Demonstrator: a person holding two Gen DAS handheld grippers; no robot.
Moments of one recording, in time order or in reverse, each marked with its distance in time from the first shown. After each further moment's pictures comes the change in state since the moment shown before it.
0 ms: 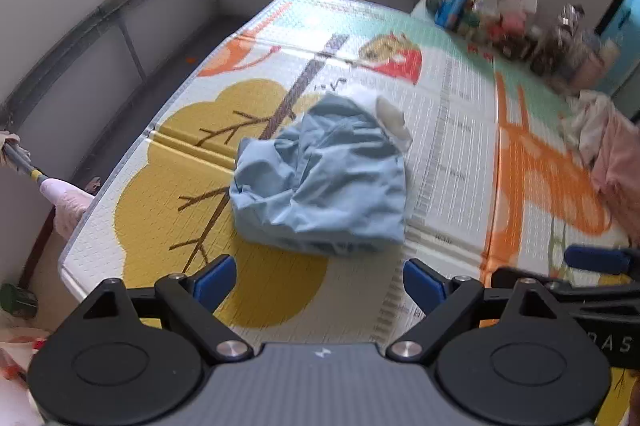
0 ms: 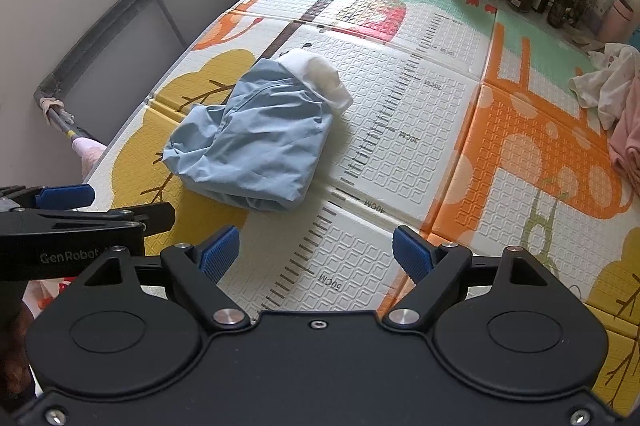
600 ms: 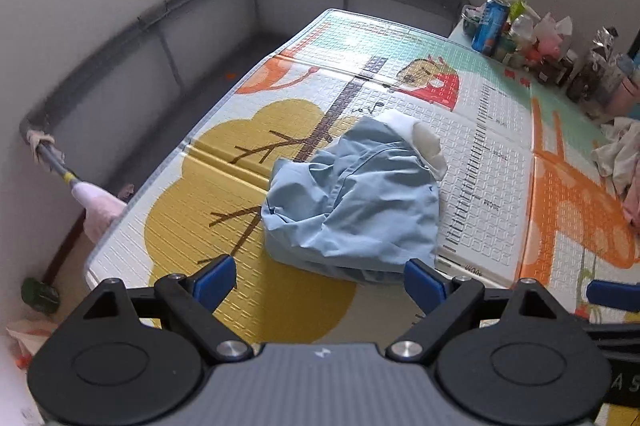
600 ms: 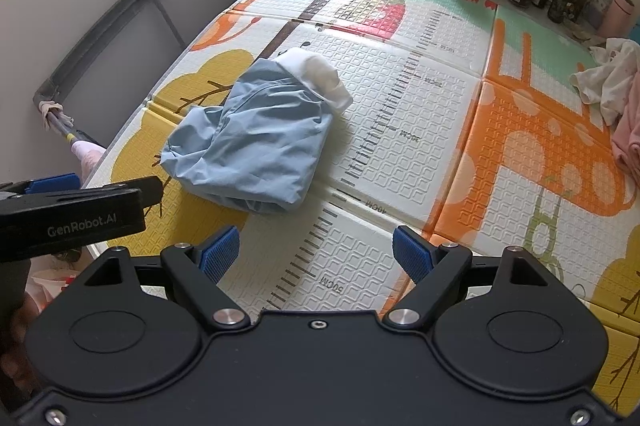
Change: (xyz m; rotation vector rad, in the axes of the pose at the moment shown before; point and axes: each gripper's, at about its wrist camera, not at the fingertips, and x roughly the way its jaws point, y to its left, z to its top) left arm 0.003 -0.003 0.003 -0.047 -0.042 0.119; right arm 0.006 -0.002 0.002 0.003 0.008 0.009
